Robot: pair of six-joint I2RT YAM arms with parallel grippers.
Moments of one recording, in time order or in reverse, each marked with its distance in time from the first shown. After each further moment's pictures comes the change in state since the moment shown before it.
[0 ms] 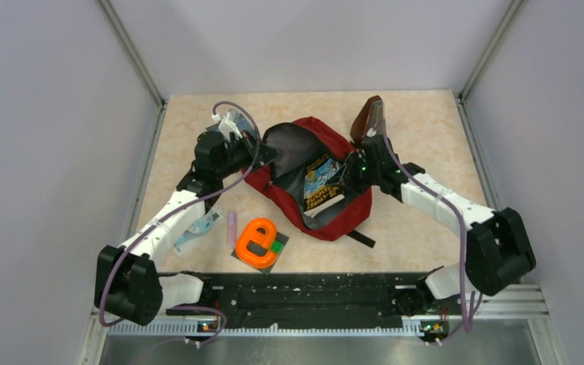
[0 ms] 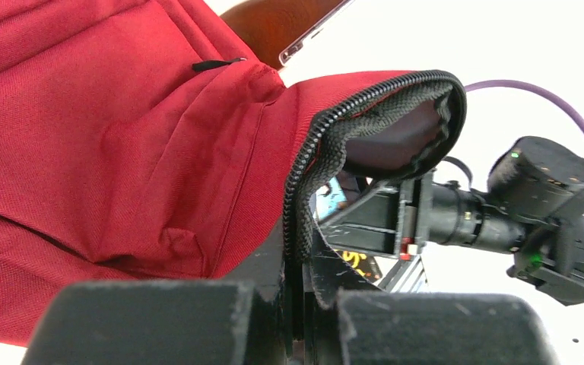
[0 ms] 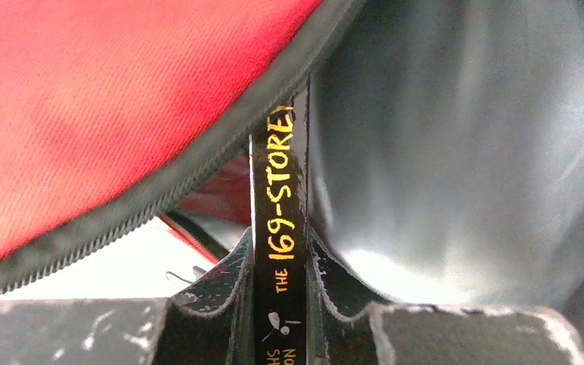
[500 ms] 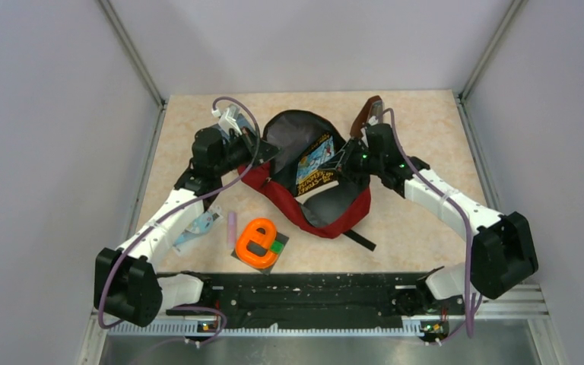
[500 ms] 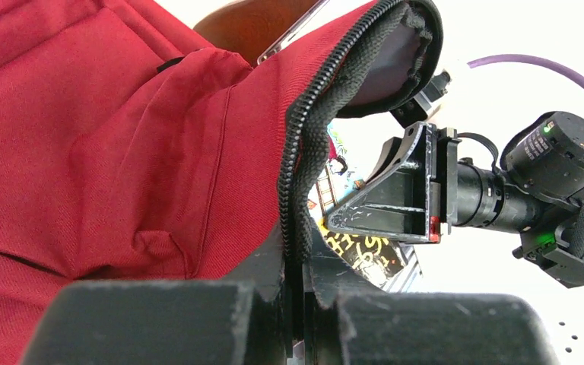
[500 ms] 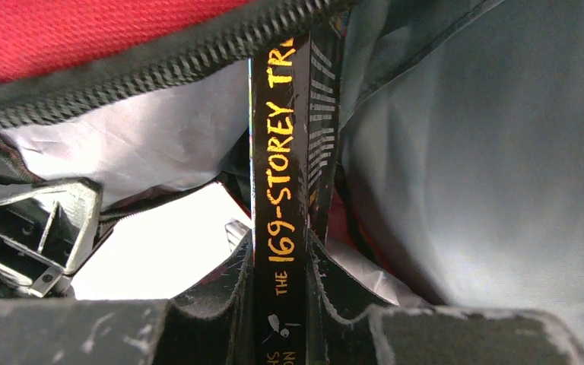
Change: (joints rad) left arm 0.000 -0.009 0.033 -0.005 0.040 0.015; right arm 0.000 -0.064 0.071 0.060 -0.071 0.146
